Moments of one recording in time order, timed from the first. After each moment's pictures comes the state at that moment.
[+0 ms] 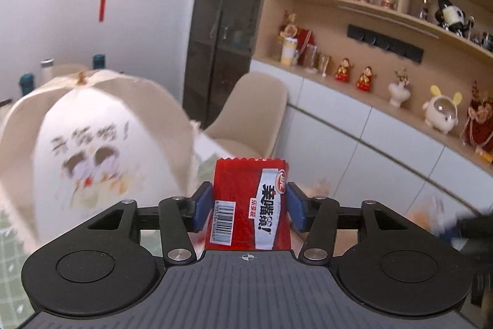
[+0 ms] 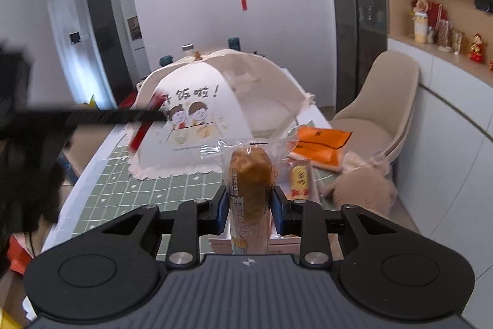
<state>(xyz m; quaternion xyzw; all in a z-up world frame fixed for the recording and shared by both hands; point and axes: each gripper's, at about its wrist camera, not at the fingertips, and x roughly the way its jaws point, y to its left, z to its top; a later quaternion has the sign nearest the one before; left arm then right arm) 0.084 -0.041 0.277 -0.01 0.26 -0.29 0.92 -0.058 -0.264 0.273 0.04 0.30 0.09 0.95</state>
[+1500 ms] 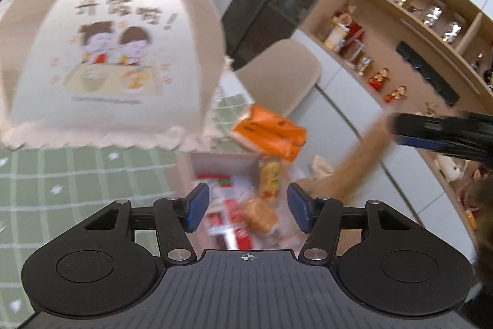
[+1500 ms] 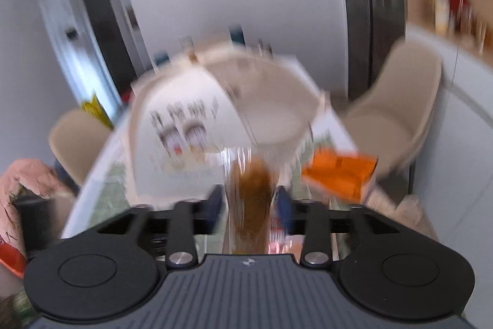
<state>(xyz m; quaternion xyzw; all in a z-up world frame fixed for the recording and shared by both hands) 0.122 0.021 0.159 -0.18 0.37 -0.24 0.88 0.117 -0.251 0.270 0.07 0.37 0.08 0.92</state>
